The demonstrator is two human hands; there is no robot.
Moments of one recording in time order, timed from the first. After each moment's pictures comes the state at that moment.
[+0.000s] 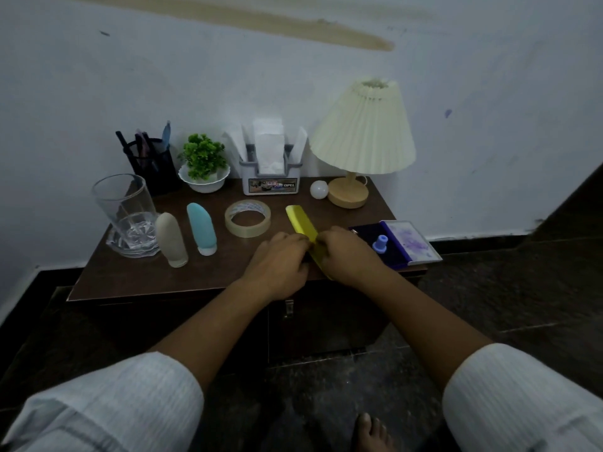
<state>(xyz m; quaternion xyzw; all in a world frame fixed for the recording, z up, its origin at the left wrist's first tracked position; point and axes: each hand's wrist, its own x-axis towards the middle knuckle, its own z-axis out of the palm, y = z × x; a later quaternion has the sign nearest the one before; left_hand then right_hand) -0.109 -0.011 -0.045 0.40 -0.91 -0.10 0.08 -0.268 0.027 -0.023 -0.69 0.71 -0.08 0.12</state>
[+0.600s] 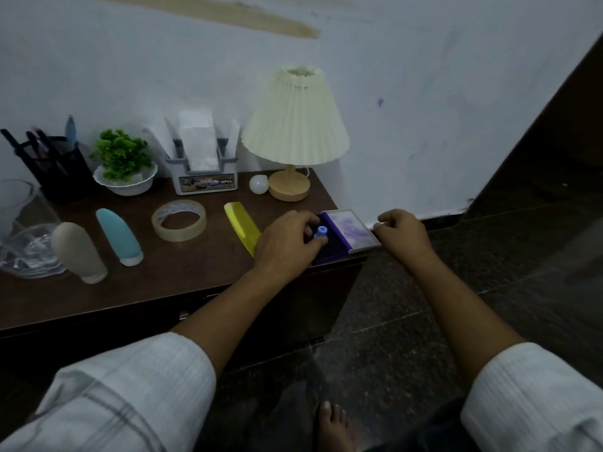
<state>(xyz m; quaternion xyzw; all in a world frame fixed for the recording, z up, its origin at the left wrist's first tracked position) -0.221 0.010 -0.037 0.38 -0.85 -0.22 0.29 -0.437 0.091 -0.028 -0.38 0.85 -0.34 0.11</state>
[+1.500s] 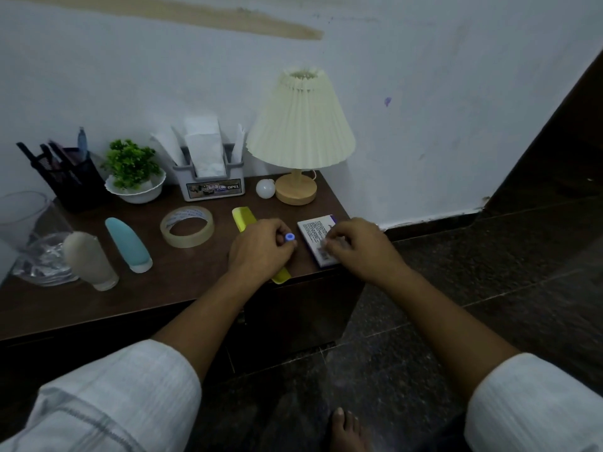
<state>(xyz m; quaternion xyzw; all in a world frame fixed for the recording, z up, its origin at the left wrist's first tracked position) -0.186 -0.020 -0.045 0.49 -0.81 -0.22 0.24 -0.367 0.080 -0.019 -0.61 0.75 -0.24 0.10</state>
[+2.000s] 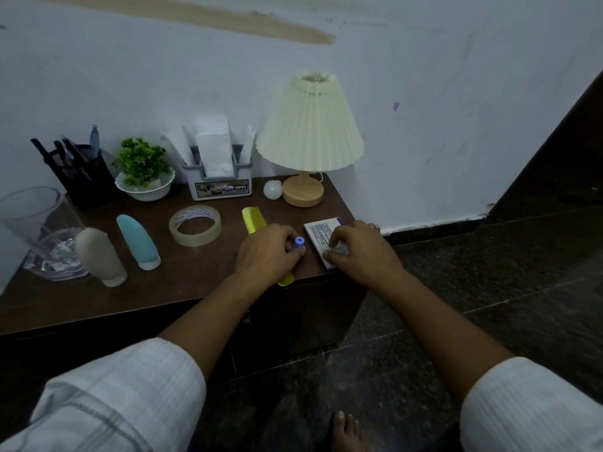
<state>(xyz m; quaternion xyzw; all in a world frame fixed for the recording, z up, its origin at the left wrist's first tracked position) -0.183 -0.020 -0.047 0.46 -0.84 -0.17 0.20 -0.354 0.073 -0.022 -0.61 0.78 -0.15 0.05</state>
